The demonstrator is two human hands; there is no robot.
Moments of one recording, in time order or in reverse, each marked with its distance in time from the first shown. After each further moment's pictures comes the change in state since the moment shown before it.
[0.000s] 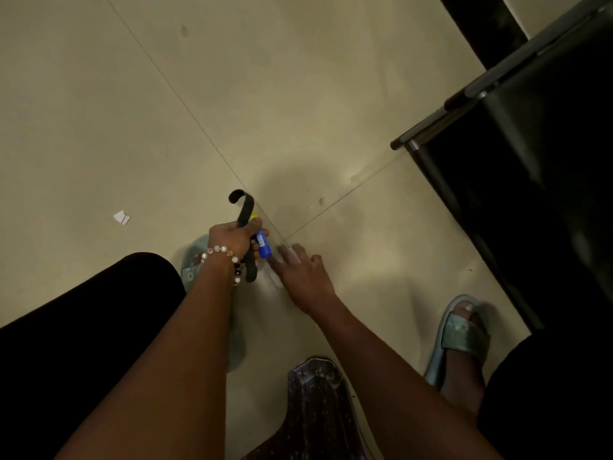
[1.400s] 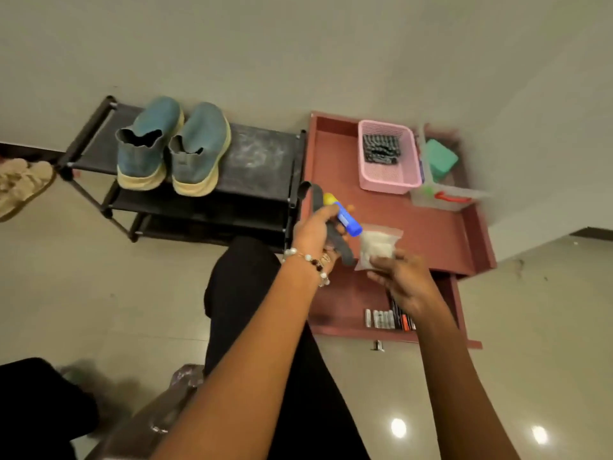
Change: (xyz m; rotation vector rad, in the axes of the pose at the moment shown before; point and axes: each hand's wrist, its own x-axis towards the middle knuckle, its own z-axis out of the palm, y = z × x) left_hand -0.676 -0.173 0.245 0.043 -1.040 -0.050; right_hand -0.742 0.083 -0.107 1.874 1.320 0.955
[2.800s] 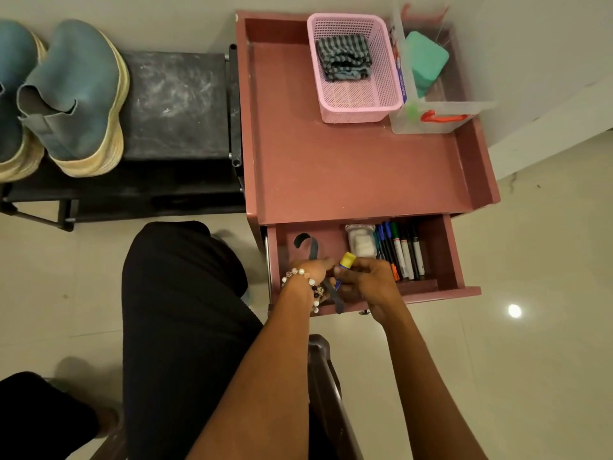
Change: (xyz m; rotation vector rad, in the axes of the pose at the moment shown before) left_hand 0.067 -0.119 -0.059 0.924 0.266 -0.472; right_hand 0.043 0.111 -0.031 -0.084 0.083 0.214
